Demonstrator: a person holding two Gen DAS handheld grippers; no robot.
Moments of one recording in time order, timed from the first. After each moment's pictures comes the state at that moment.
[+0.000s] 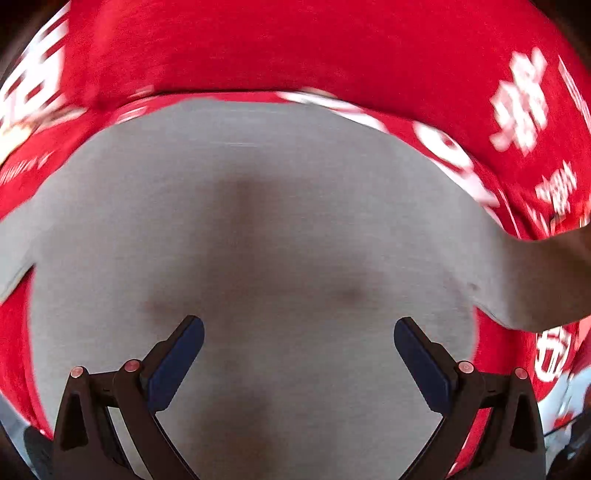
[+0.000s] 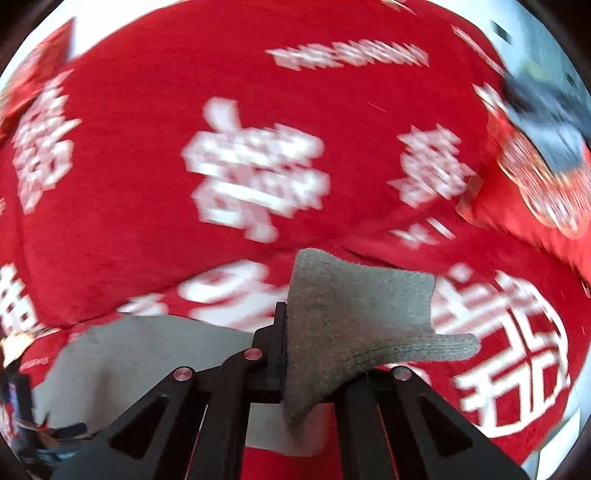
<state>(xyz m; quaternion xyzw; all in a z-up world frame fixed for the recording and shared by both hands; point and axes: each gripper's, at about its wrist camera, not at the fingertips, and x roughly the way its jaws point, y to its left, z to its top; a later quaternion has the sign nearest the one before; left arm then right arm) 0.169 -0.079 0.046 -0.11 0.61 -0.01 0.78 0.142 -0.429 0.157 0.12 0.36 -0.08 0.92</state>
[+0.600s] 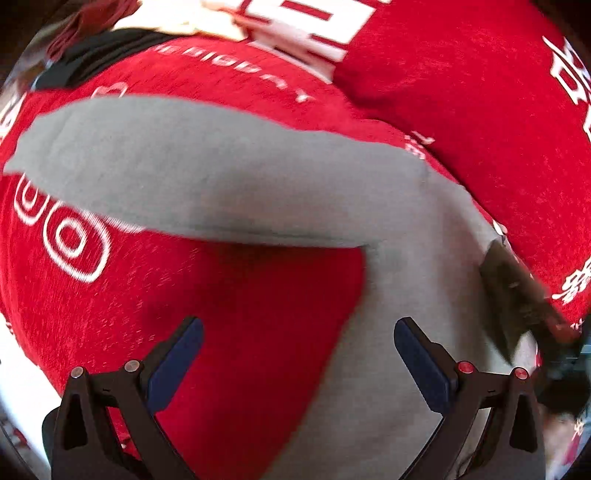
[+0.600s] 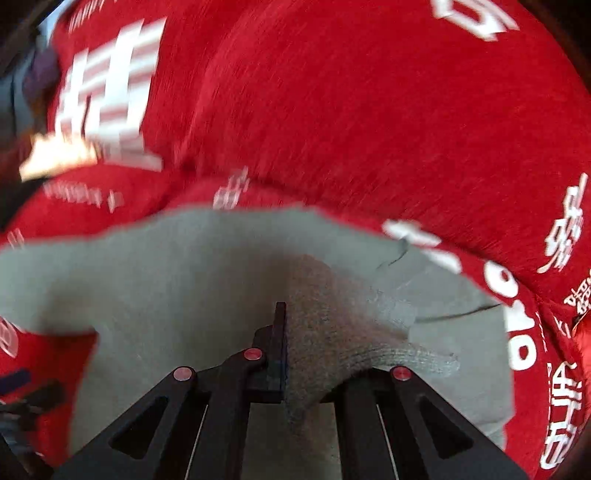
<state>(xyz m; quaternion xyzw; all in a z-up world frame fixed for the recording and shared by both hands) 0.080 0.198 0.016 -0.28 0.55 0.13 0.78 0.186 0.001 0.039 -0.14 0.47 0.08 0.87</state>
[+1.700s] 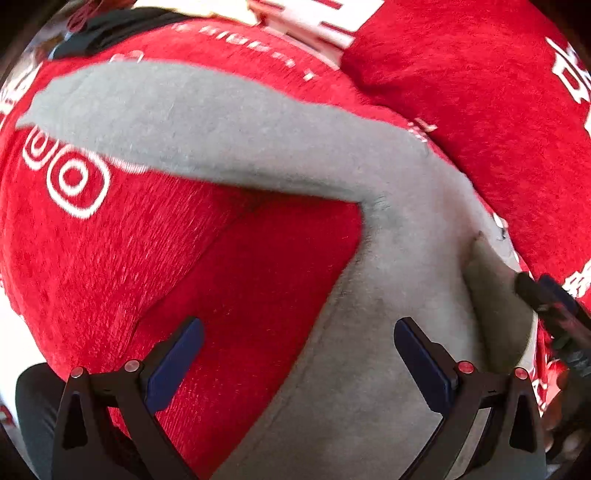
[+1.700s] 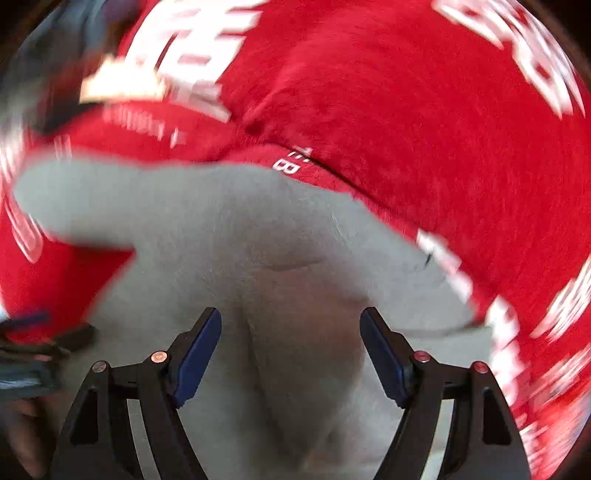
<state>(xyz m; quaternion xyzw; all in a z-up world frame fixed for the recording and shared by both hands) 0.058 0.161 0.011 -0.29 0.55 0.14 0.77 0.164 -0.024 0.075 -0.18 0.49 0.20 0.83</state>
